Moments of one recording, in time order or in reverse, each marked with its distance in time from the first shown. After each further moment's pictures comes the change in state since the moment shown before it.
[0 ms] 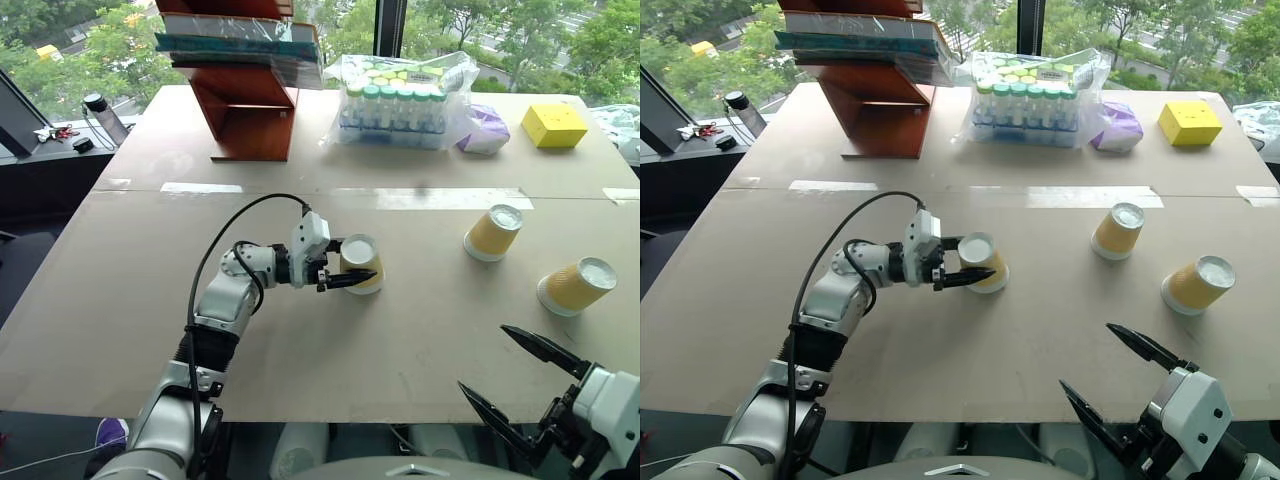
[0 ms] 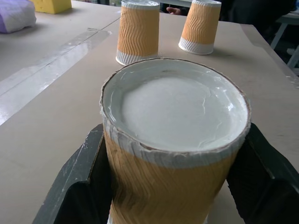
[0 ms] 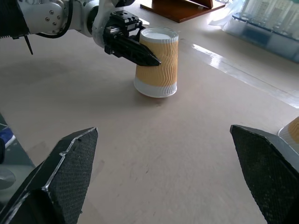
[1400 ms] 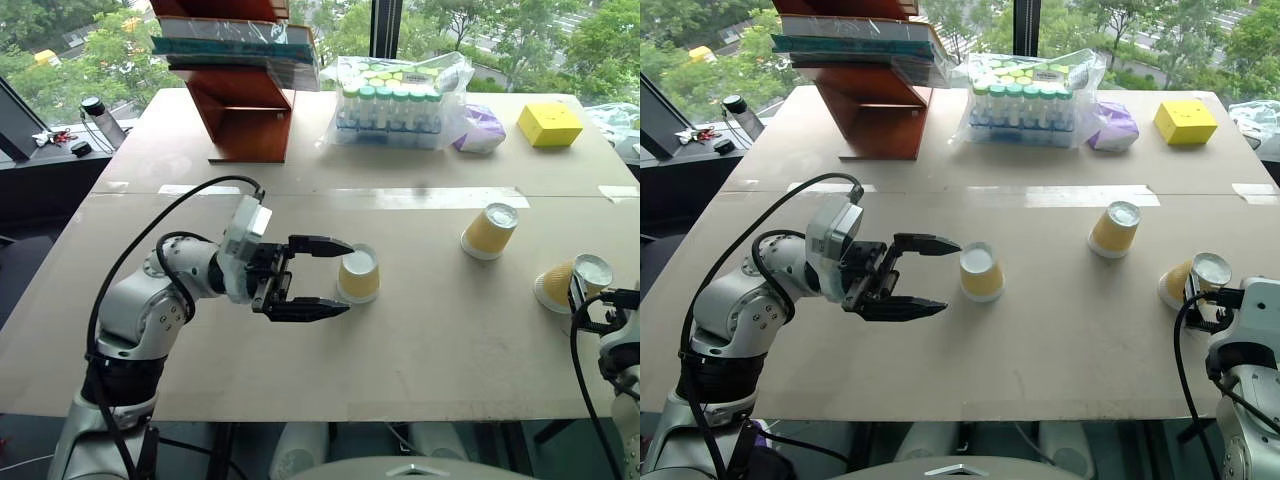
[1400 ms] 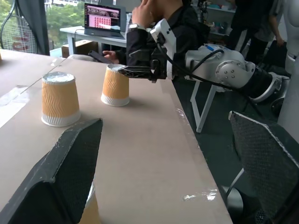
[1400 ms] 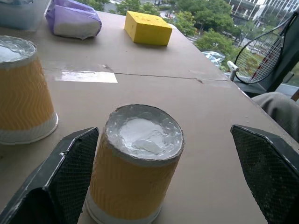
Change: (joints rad) left arm 0.143 0.265 0.209 -0.594 -0.475 0.478 -0.076; right arm -0.676 0.209 -0.208 0.312 -0.098 0.537 -0.665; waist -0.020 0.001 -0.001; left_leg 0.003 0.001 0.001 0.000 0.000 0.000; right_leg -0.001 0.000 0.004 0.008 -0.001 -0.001
